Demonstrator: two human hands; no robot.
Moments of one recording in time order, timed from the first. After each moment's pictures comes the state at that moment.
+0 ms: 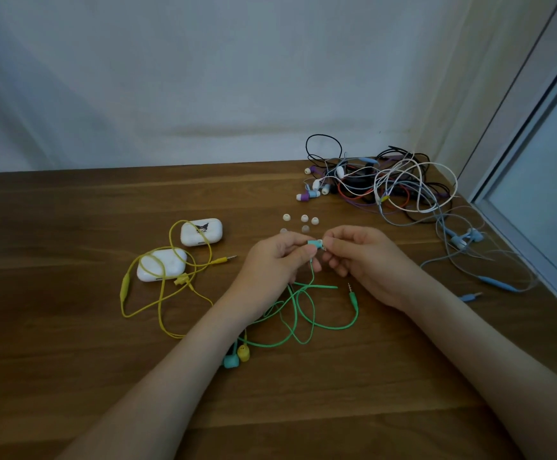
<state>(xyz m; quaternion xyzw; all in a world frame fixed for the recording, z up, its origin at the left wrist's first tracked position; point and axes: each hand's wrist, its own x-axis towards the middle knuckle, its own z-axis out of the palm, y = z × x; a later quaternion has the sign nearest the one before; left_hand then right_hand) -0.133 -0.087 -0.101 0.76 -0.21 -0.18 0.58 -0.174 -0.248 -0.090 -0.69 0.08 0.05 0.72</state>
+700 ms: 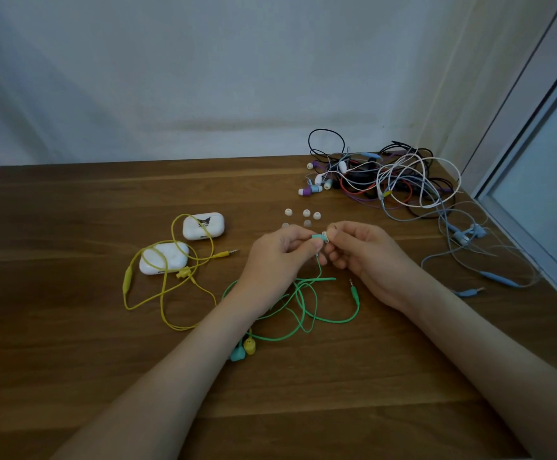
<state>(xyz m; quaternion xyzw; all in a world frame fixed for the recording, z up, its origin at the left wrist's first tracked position) -0.139 -0.091 -0.100 0.77 -0.19 -0.14 0.59 -0.178 -0.245 -0.093 -0.67 0.07 0.04 0.74</state>
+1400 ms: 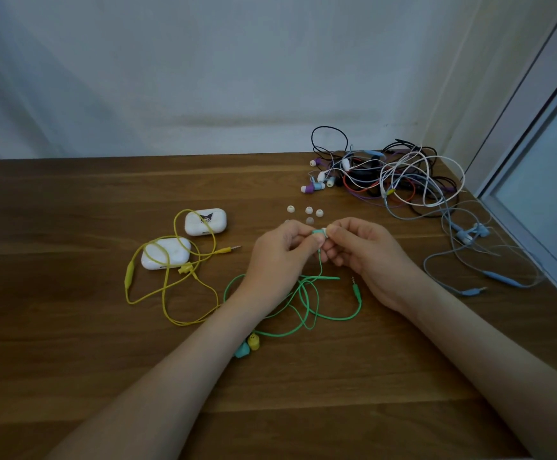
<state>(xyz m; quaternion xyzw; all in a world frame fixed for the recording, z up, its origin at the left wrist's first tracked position) -0.140 -0.095 -0.106 0.77 -0.19 -0.09 0.61 -0.180 -0.237 -0.094 -0.66 0.07 -0.01 0.75</state>
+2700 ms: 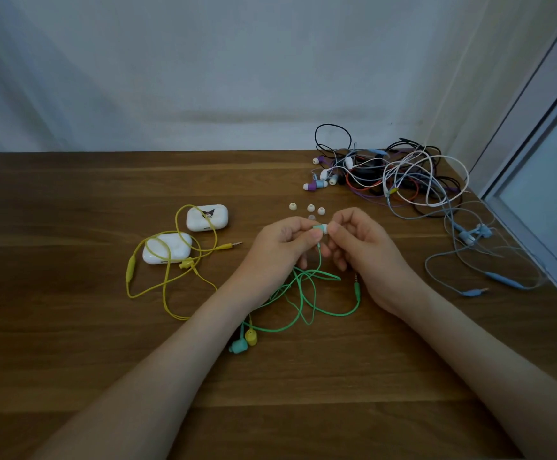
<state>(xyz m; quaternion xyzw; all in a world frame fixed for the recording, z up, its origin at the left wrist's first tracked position) -0.133 -0.090 -0.101 0.71 -0.22 -0.18 0.65 -0.181 -0.233 -0.101 -0.70 0.03 -0.05 0.71</state>
